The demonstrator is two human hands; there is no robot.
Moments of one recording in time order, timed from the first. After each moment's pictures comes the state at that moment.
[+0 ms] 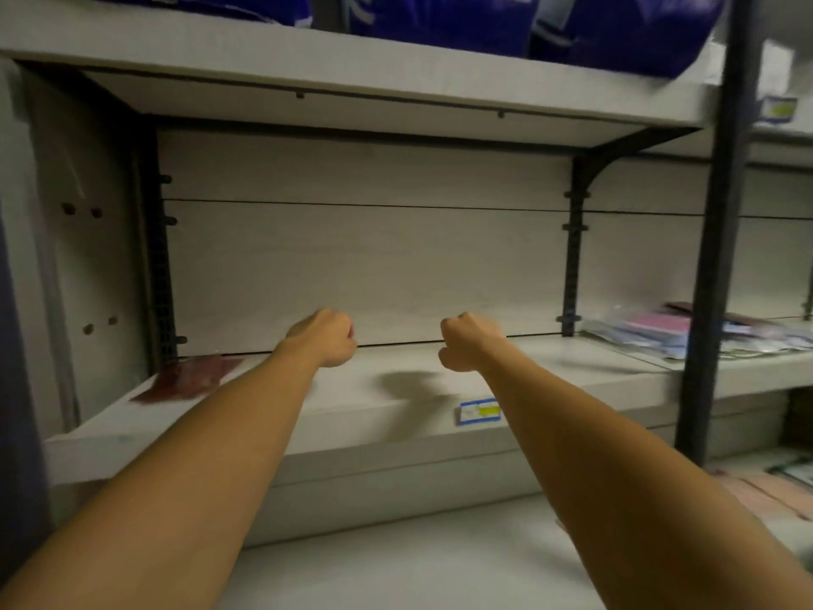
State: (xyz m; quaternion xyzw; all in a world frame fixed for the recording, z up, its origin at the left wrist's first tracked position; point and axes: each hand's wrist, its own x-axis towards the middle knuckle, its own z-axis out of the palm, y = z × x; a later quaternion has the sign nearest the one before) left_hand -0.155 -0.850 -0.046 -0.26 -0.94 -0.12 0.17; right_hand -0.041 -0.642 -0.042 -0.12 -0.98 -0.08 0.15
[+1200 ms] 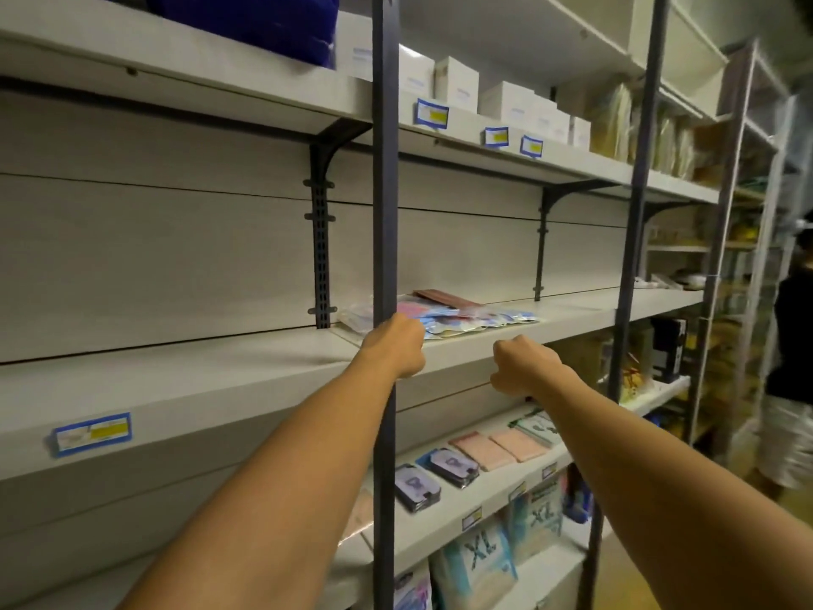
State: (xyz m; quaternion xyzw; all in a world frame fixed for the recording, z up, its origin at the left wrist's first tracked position) left_hand 0.128 -0.375 -0.064 -0.50 -0.84 -0.12 0.15; right_hand 0.270 -0.227 -0.084 -0.34 -0.93 -0.09 0.11
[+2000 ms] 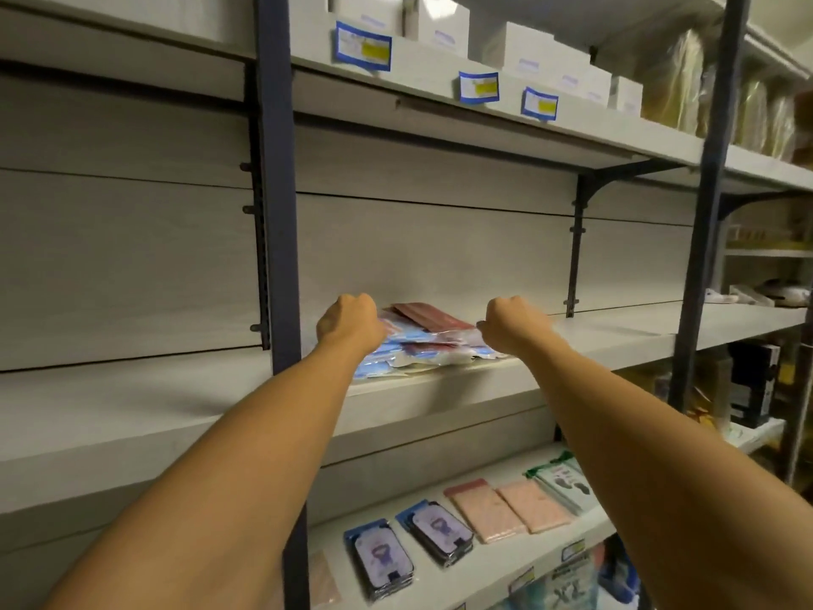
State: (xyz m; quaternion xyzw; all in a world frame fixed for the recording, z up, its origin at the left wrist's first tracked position) left_hand 0.029 -0.197 -0.043 -0.29 -0.92 -0.21 0.19; right_hand 0.156 0.004 -0.044 -0.30 -0.92 -0.03 0.24
